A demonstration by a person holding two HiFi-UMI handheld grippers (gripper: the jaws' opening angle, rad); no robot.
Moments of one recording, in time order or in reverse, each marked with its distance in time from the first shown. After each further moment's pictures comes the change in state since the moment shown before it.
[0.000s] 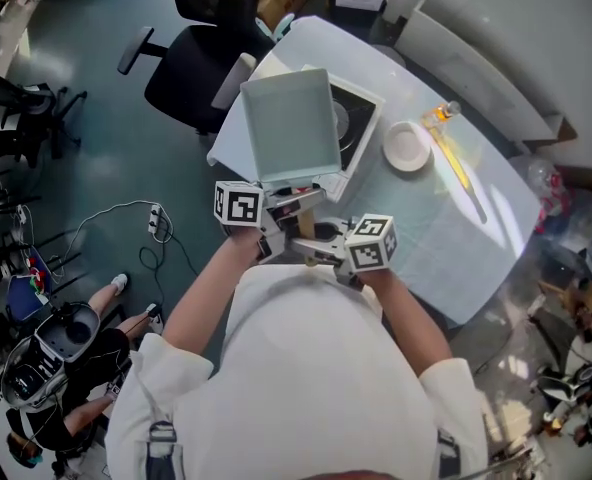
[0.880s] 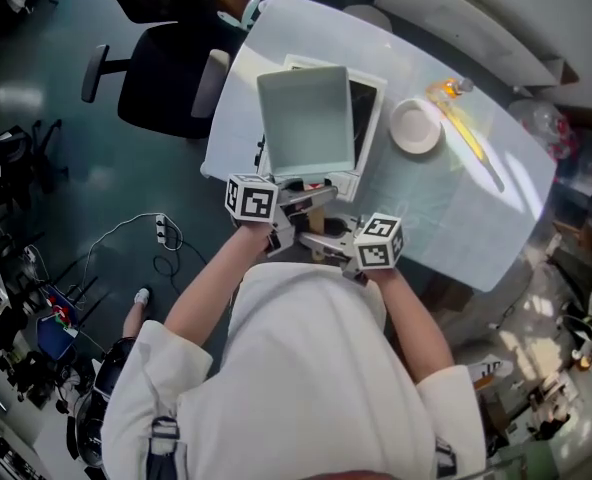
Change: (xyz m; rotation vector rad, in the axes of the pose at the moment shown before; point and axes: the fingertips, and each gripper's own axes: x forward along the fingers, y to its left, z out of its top) left arm 0.023 0.073 0.010 -0.022 0.250 -0.052; right arm 0.022 -0.079 0.013 0.121 -0.176 -0.134
